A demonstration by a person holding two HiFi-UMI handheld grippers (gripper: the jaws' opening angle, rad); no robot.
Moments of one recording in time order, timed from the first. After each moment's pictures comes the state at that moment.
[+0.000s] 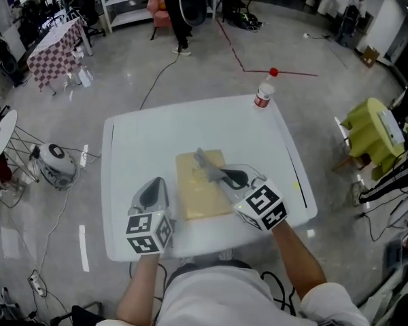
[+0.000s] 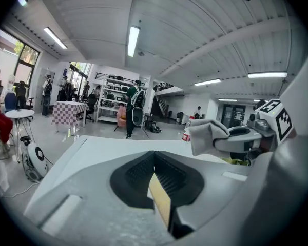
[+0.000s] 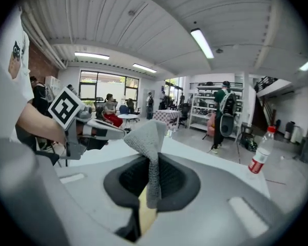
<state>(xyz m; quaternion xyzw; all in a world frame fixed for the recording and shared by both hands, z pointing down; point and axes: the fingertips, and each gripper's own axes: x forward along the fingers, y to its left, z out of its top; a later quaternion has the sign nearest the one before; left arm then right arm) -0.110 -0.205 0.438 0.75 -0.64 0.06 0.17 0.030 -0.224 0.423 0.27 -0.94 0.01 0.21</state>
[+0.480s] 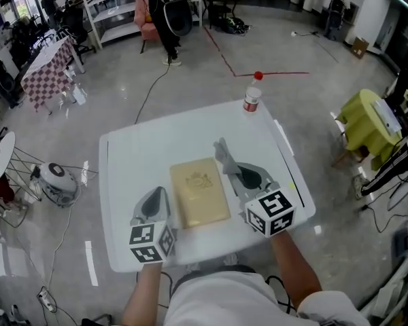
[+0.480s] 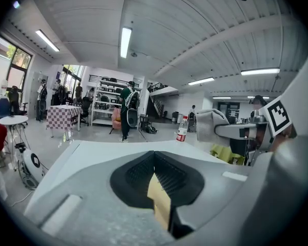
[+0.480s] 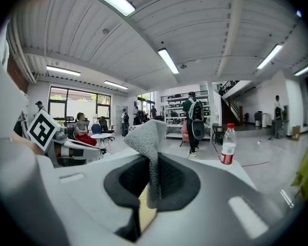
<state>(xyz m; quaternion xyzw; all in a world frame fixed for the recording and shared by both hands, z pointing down) -0.080 -0.206 0.423 0.77 -0.62 0.07 0.15 0.103 -0.244 0.385 0.42 -0.90 0.06 0.09</state>
